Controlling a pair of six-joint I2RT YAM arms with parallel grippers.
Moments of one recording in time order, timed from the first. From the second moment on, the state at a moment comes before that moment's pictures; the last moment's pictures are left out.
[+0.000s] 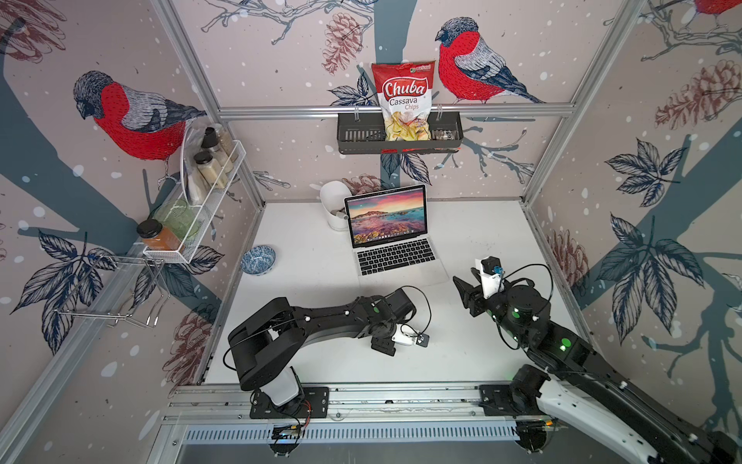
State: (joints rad) left arm -1.03 1.61 0.86 -0.46 0.03 0.92; right arm 0.79 0.59 0.58 -0.27 0.26 0.05
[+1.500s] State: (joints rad) left arm -0.95 1.66 0.89 -0.50 0.15 0.86; right arm 0.76 0.65 0.54 -0.23 0.18 0.08
